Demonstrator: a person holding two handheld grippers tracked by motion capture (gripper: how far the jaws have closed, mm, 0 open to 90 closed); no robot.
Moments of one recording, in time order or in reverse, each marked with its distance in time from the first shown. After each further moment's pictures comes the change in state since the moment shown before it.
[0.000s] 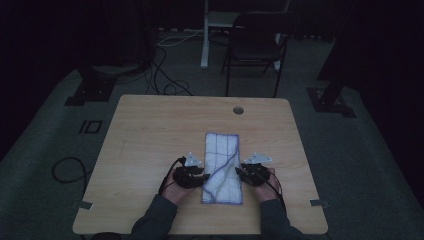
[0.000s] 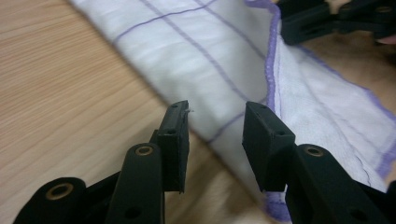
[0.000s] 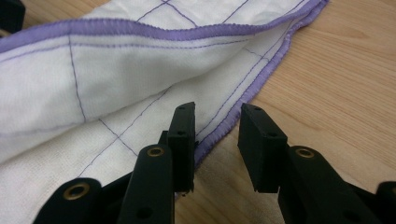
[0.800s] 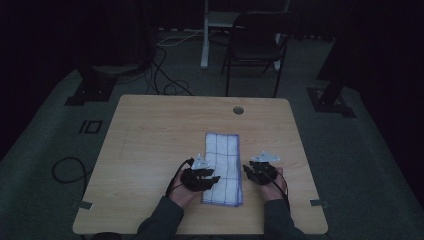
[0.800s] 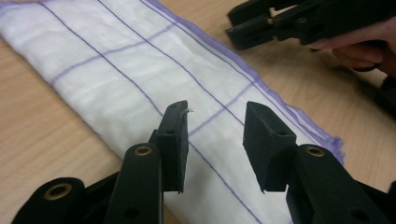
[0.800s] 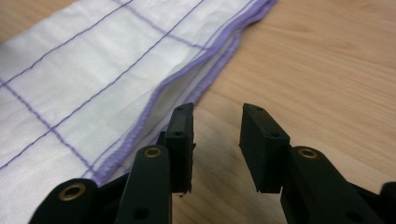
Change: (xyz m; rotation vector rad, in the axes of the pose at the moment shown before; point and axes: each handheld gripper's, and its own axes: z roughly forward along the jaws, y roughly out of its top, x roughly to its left) left arm -0.024 0.015 -0.004 -0.056 -0.062 0.038; right arm -0.016 -0.003 -0.014 -0.010 -0.080 0.046
